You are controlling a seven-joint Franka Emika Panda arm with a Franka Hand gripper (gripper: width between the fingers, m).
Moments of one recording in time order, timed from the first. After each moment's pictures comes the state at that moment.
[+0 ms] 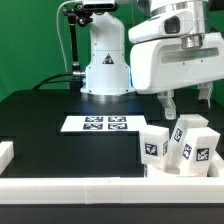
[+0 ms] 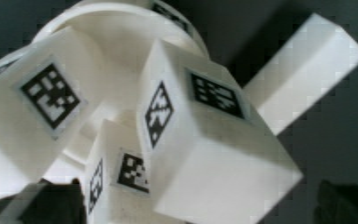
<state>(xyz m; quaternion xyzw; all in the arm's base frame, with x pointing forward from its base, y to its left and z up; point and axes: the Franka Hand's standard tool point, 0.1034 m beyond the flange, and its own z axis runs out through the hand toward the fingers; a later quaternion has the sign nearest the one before) 0.588 0.098 0.100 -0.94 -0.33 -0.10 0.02</state>
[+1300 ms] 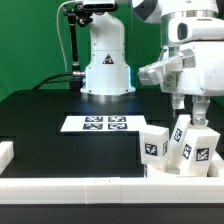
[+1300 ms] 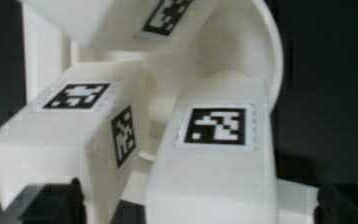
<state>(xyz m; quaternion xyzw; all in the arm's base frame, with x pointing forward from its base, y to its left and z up) 0.591 0.100 0.087 -0.64 -0.76 -0.06 -0.08</state>
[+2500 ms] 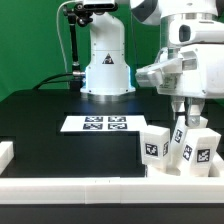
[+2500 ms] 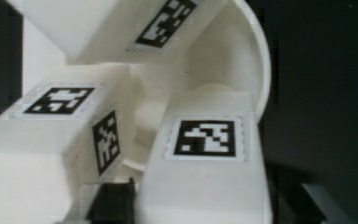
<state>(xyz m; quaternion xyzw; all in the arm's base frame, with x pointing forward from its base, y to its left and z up) 0.591 0.096 0.084 -0.65 -0.75 -0.06 -0.08</state>
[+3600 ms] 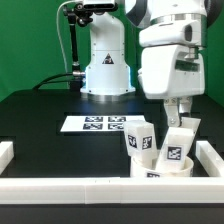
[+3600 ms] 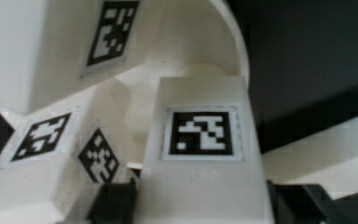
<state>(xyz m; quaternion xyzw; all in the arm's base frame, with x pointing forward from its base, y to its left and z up) 0.592 0.086 0.083 -0.91 -0.39 -0.11 -0.03</state>
